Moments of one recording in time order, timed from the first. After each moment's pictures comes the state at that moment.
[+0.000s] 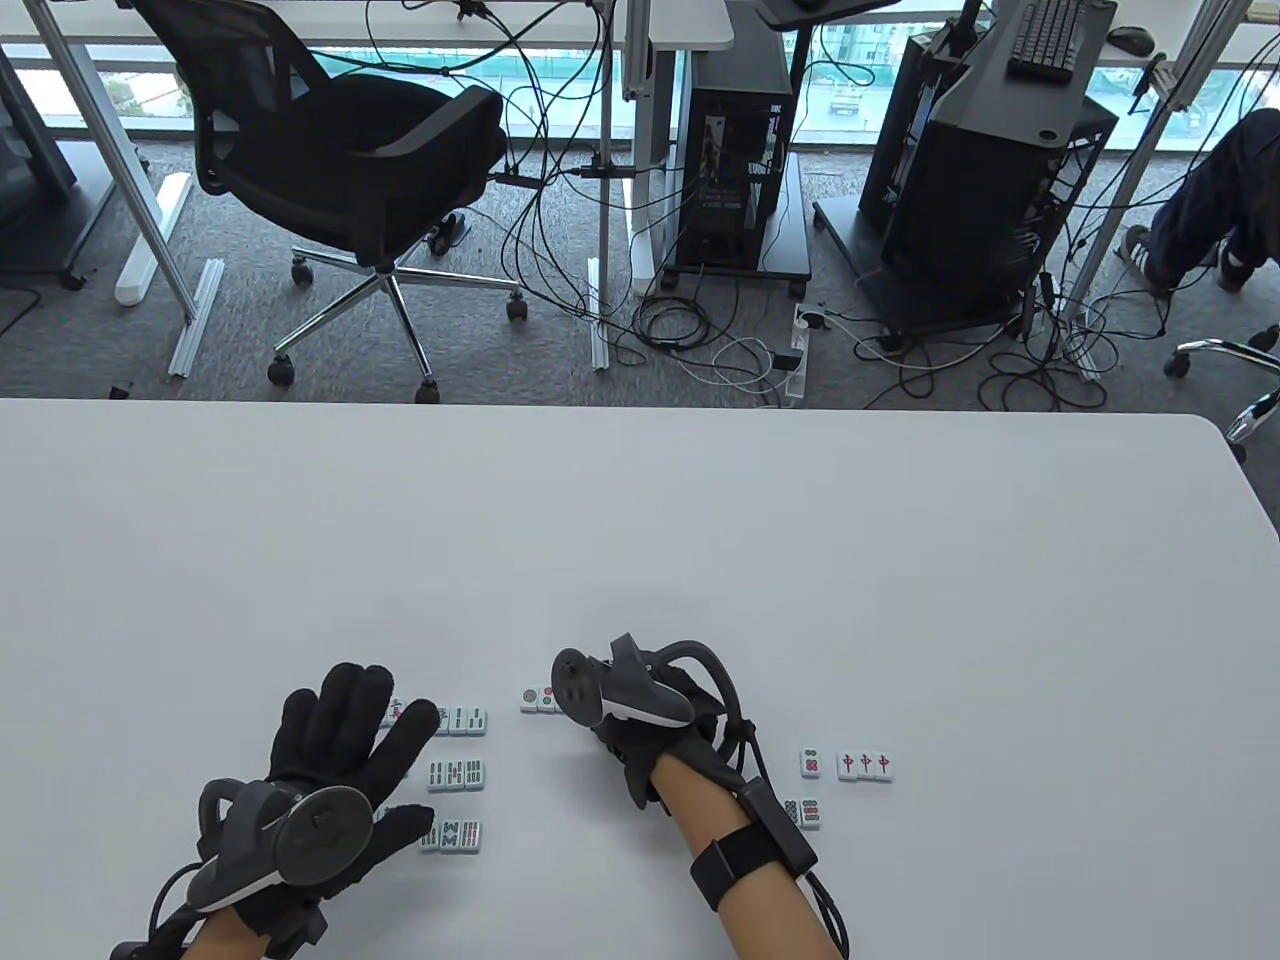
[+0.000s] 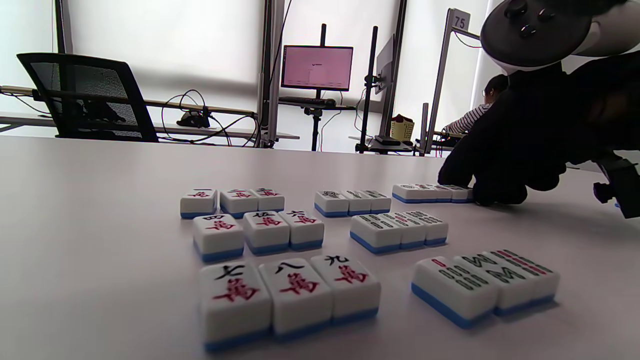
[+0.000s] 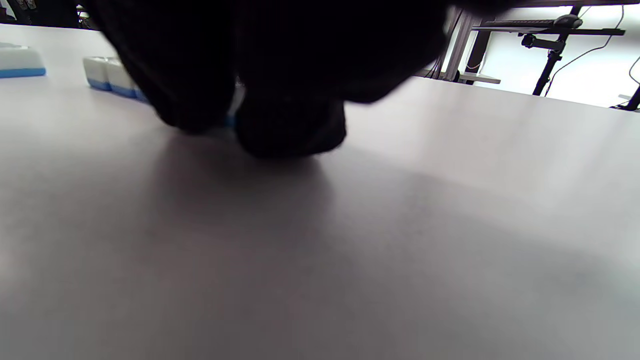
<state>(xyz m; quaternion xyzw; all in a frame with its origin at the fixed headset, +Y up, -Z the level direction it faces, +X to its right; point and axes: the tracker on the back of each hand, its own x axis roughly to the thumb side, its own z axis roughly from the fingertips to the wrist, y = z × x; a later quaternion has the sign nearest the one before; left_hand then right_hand) -0.257 -0.718 -0.214 0.04 -0.16 0.05 0.98 -0.008 -0.766 -0.353 -0.24 -0.08 -0.97 0.07</state>
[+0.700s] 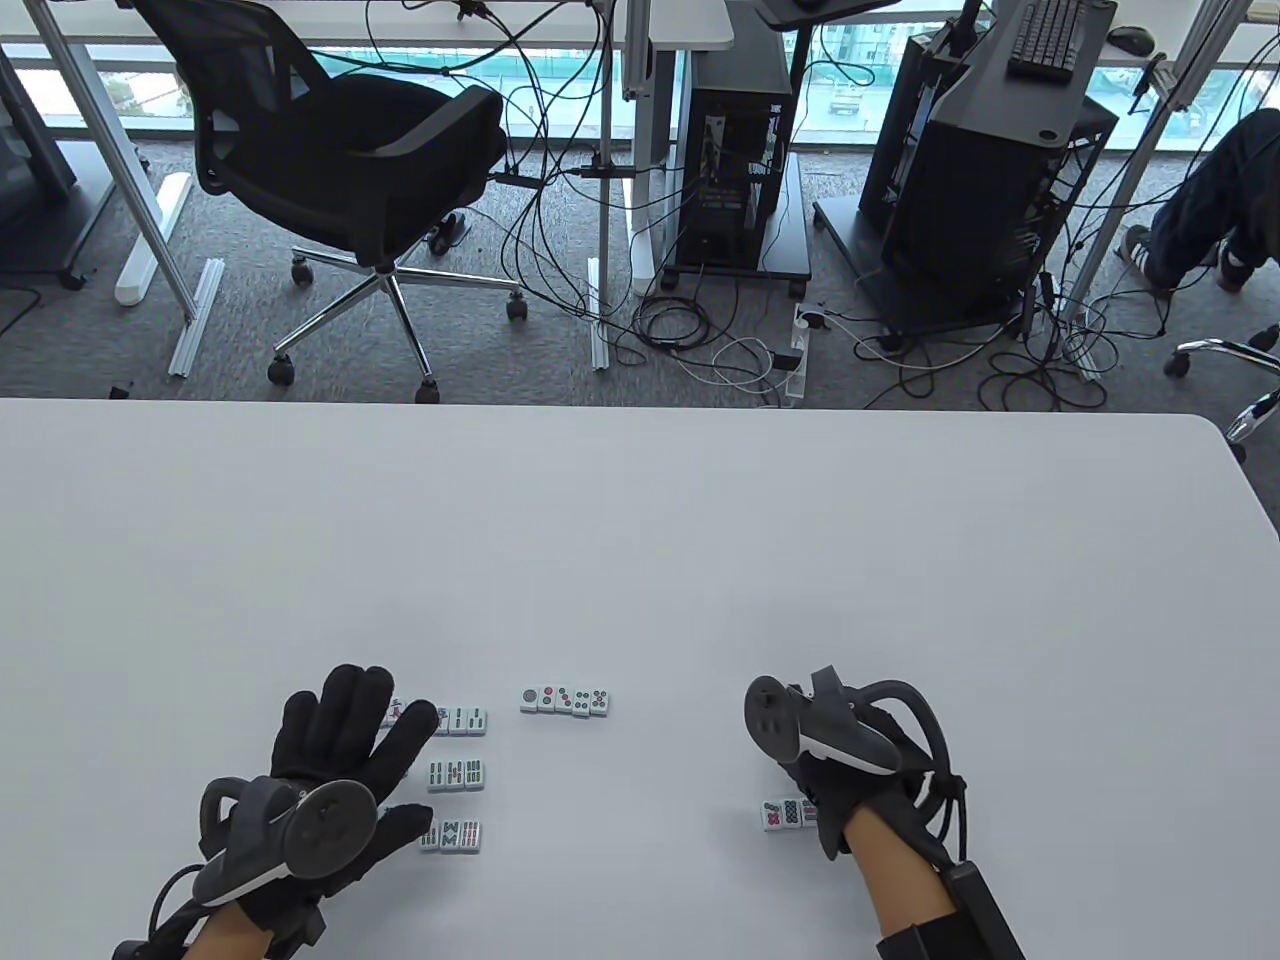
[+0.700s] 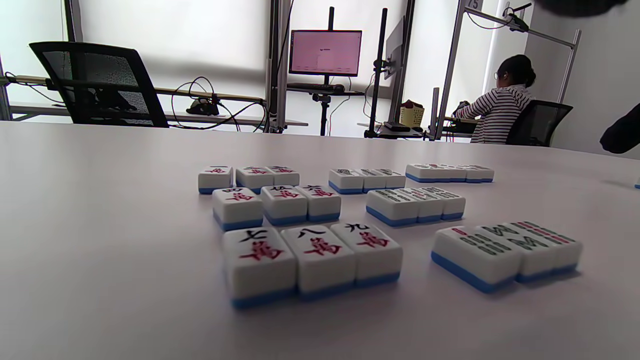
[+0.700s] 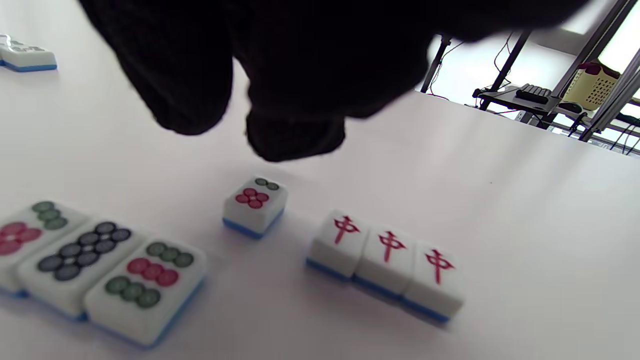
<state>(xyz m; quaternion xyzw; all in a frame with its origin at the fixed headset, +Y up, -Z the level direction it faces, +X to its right) -0.257 -0.721 -0.217 0.02 -0.15 0.04 0.99 0.161 -0.730 -0.312 -0.14 -0.12 -0.98 0.12</state>
